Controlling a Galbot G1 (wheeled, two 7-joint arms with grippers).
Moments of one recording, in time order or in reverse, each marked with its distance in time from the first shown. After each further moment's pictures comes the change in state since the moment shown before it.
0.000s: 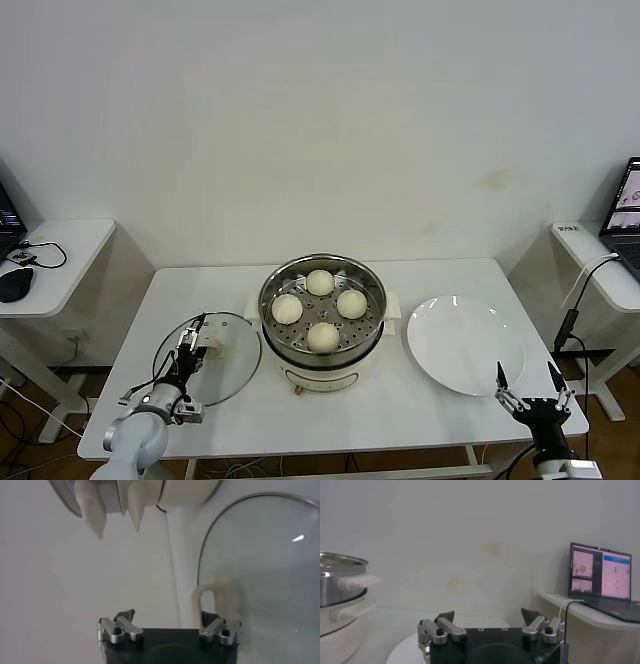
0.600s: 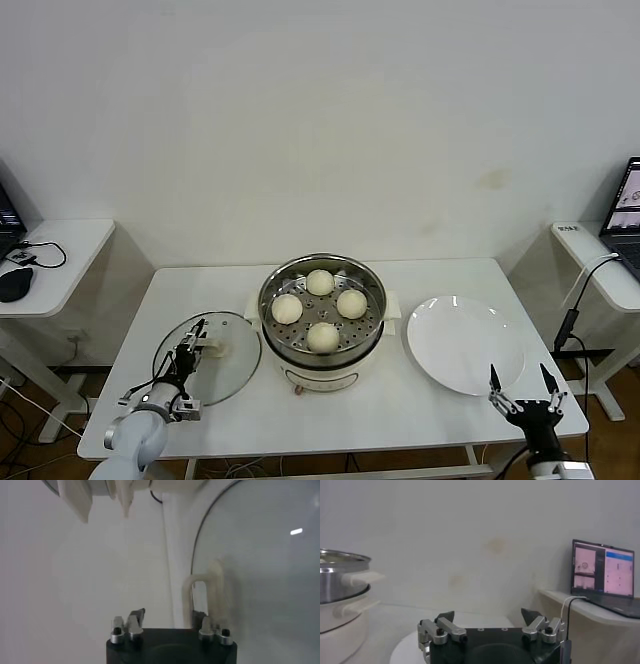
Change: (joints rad) left arm -0.030 -0.004 0.000 0.069 -0.013 -0.011 -0.025; right arm -0.004 0.010 -0.018 -0.004 -0.011 0.010 -0.007
